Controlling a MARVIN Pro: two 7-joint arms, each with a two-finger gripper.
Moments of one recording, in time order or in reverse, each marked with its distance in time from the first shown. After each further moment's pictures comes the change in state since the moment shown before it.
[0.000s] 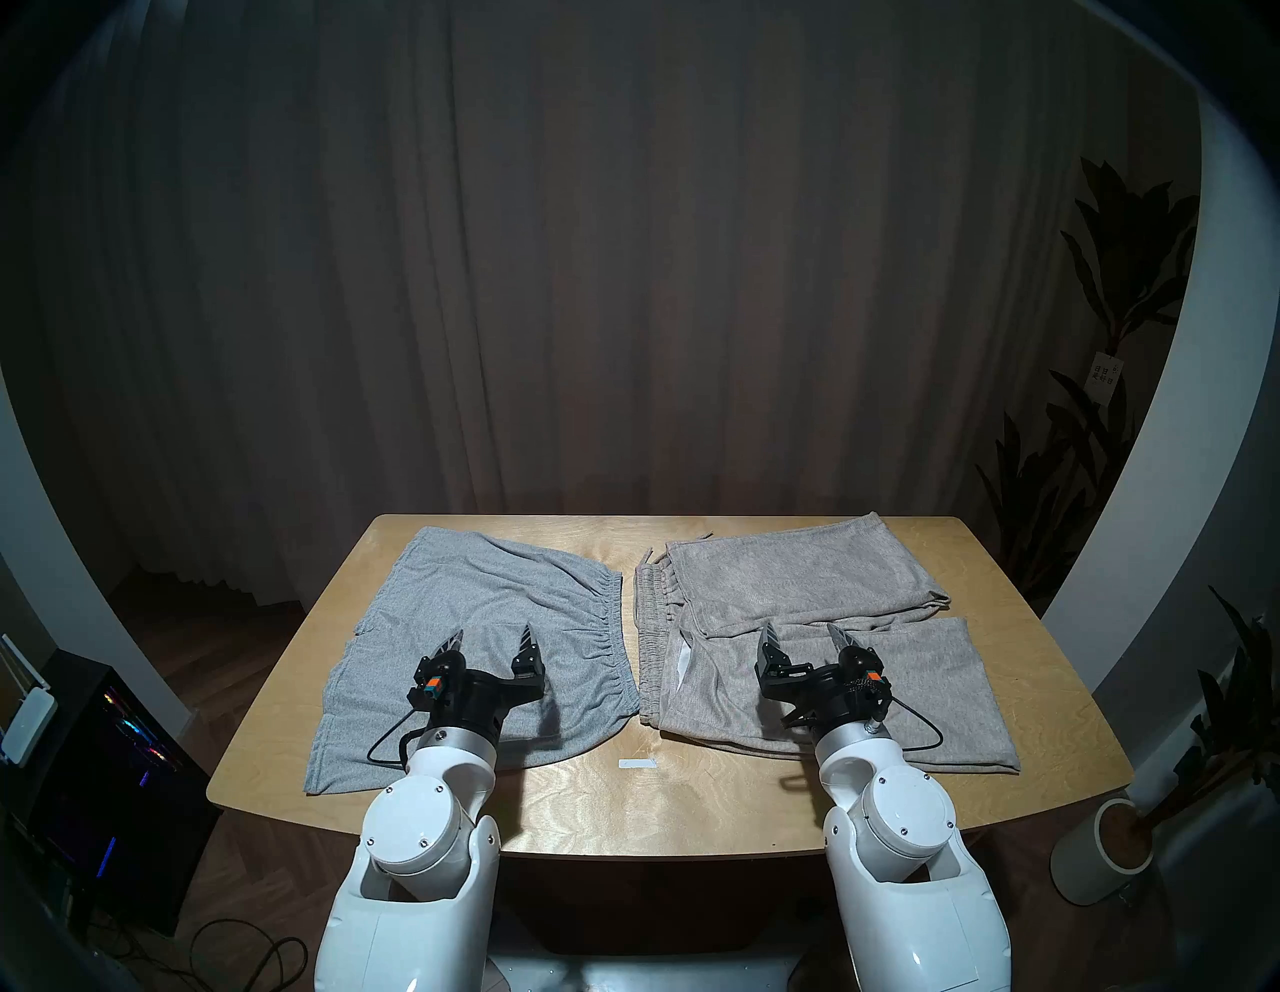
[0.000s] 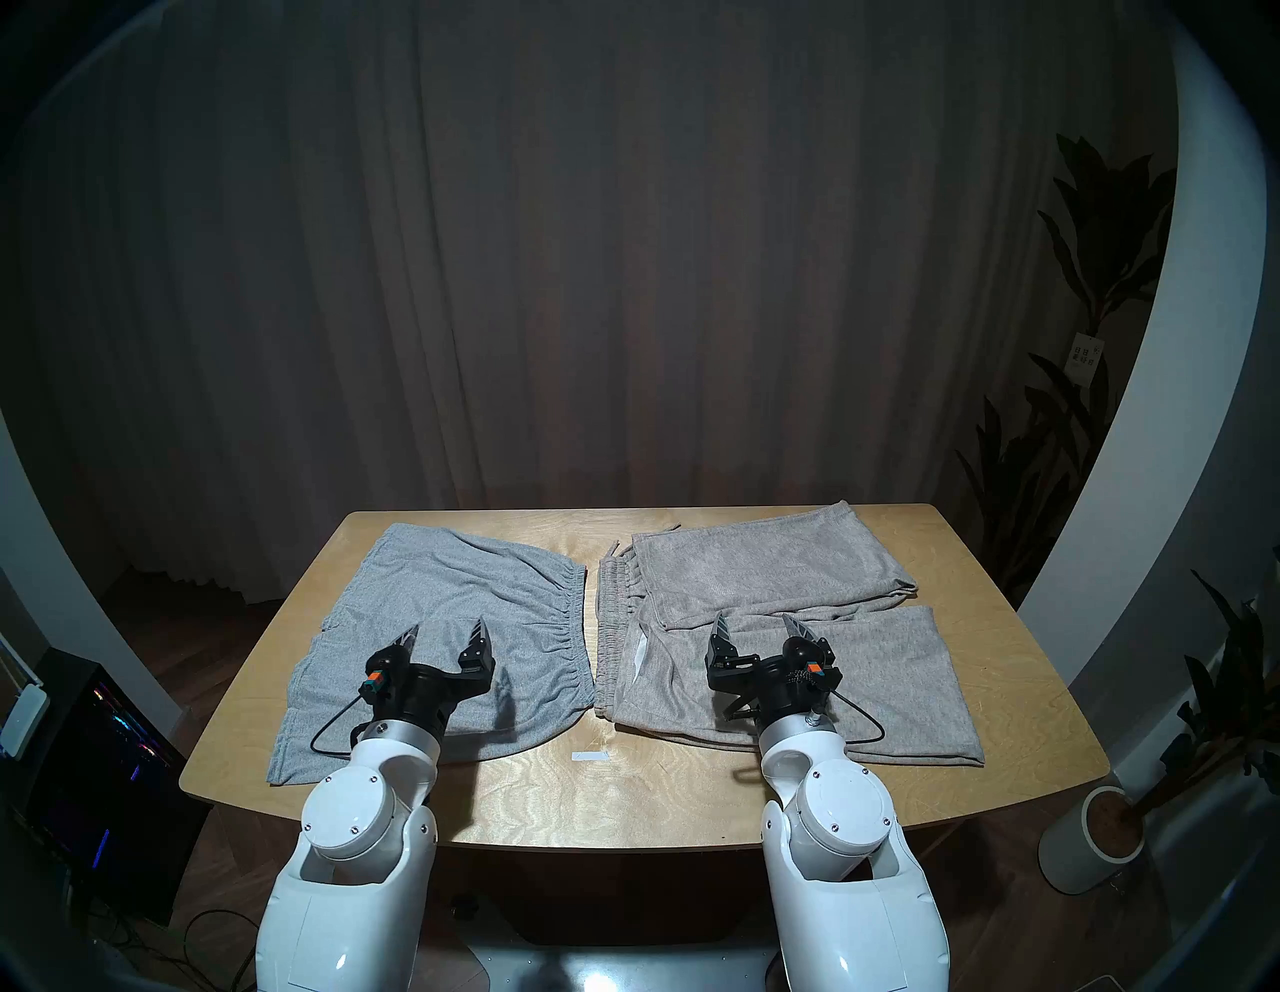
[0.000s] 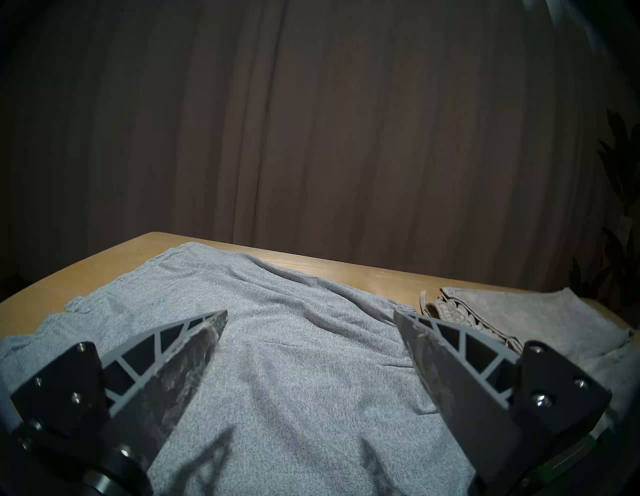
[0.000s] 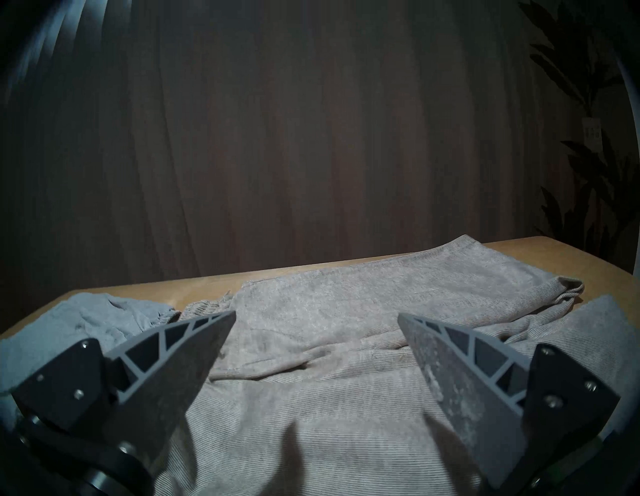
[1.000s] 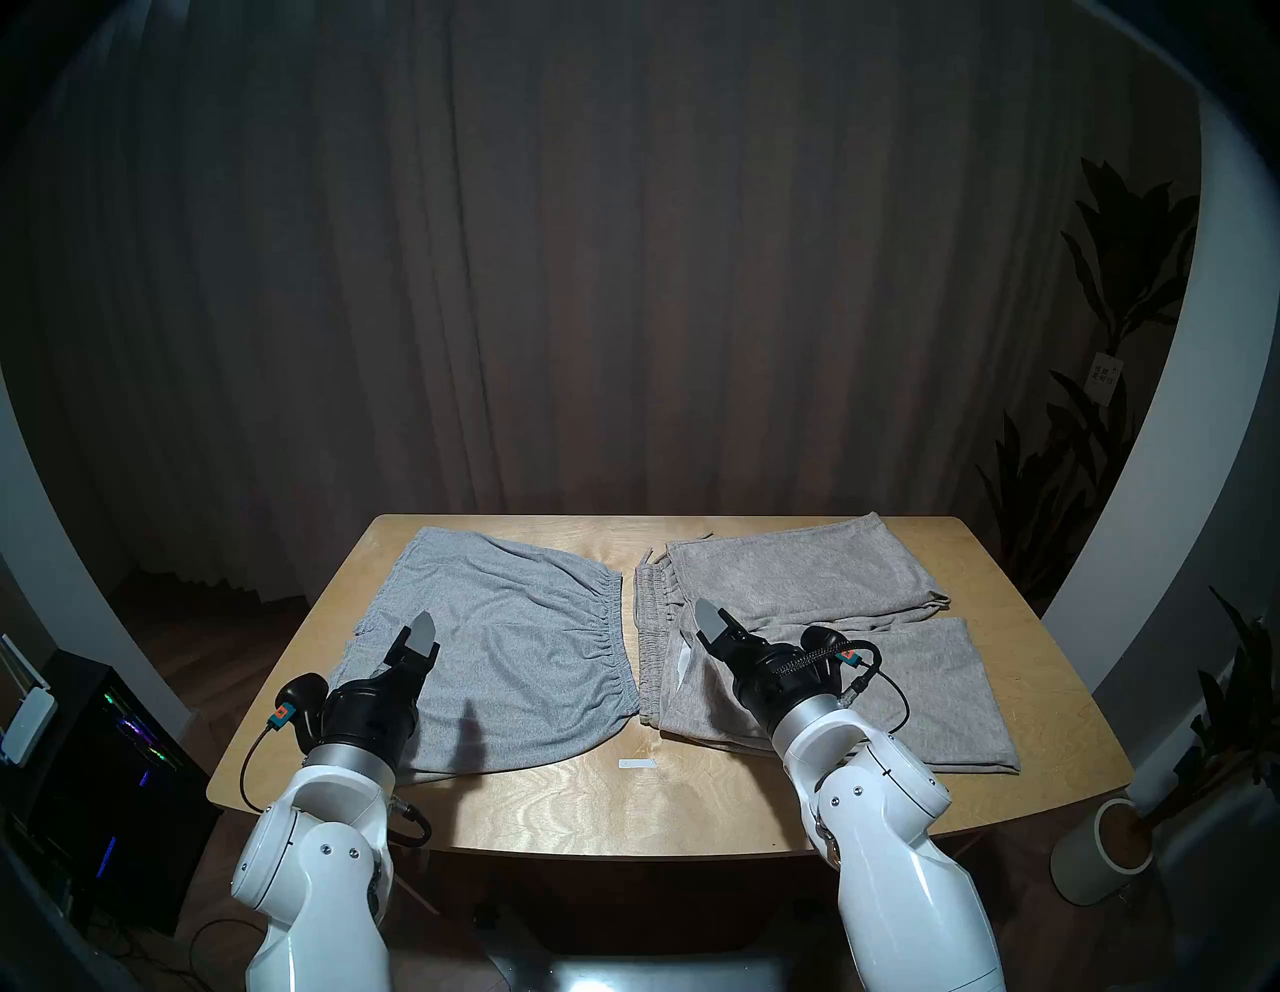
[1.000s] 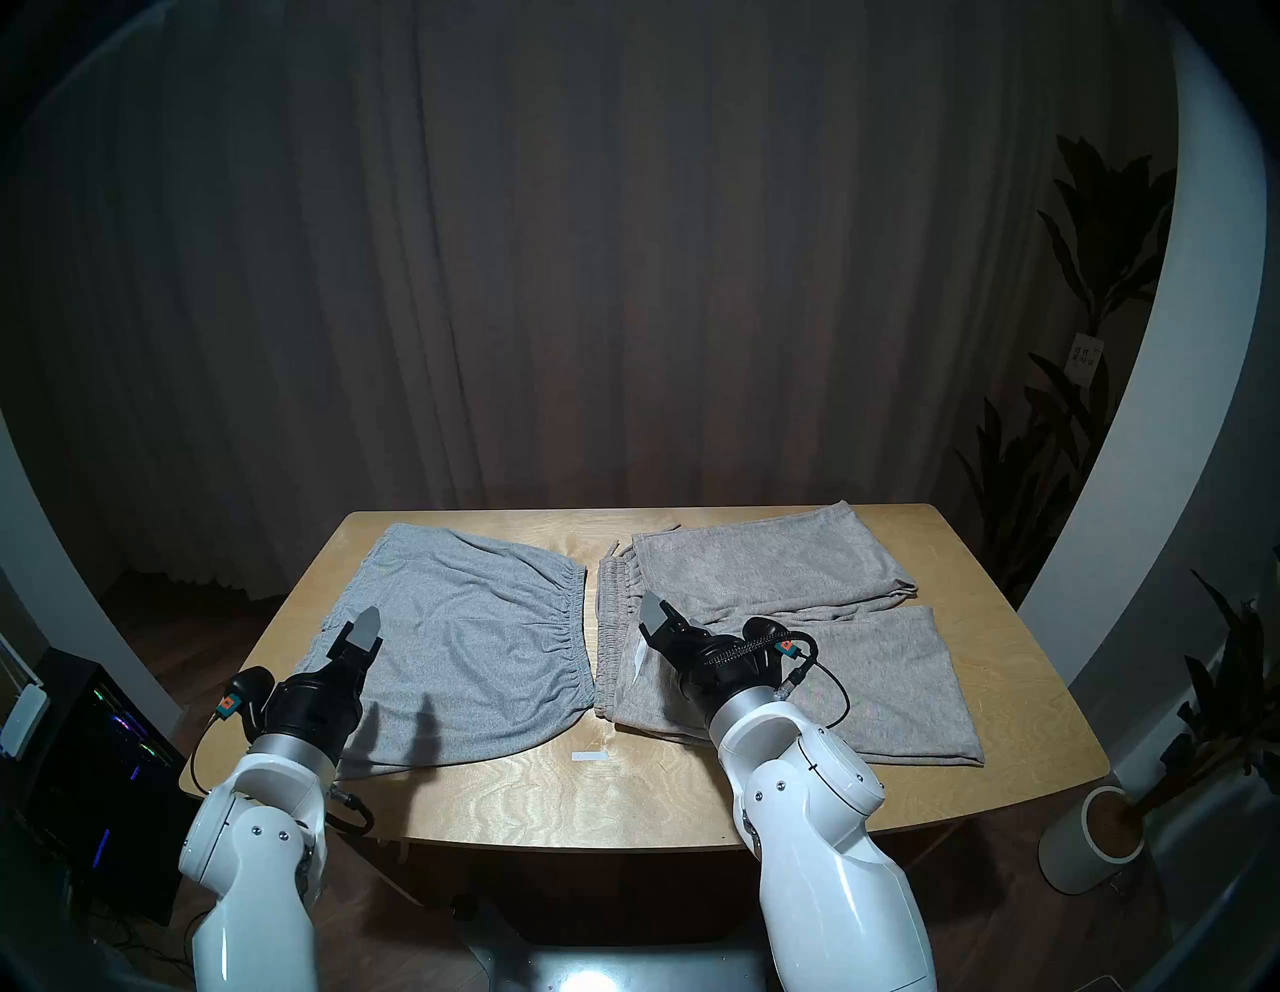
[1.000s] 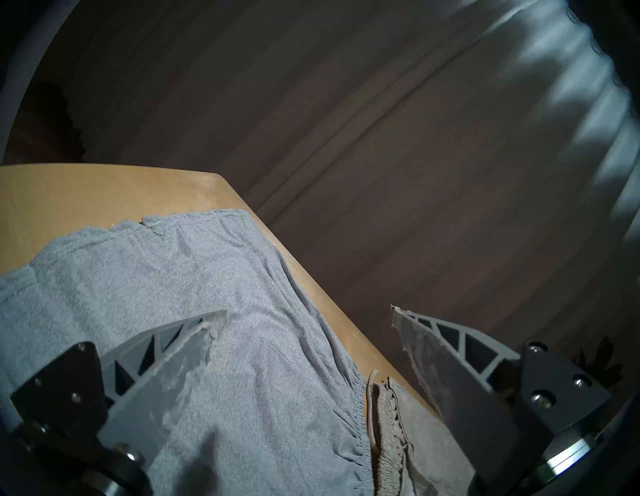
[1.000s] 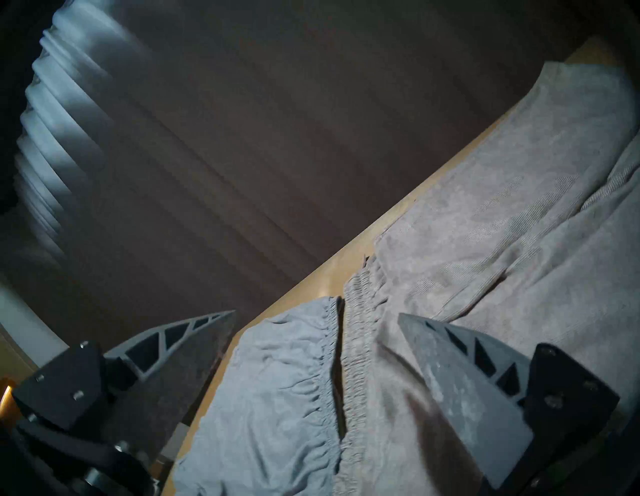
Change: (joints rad) left arm 0.177 -0.124 -0.247 -0.296 -0.683 0.274 -0.021; right arm 0.011 0.023 -0.105 -0.145 0.688 0.362 -0.049
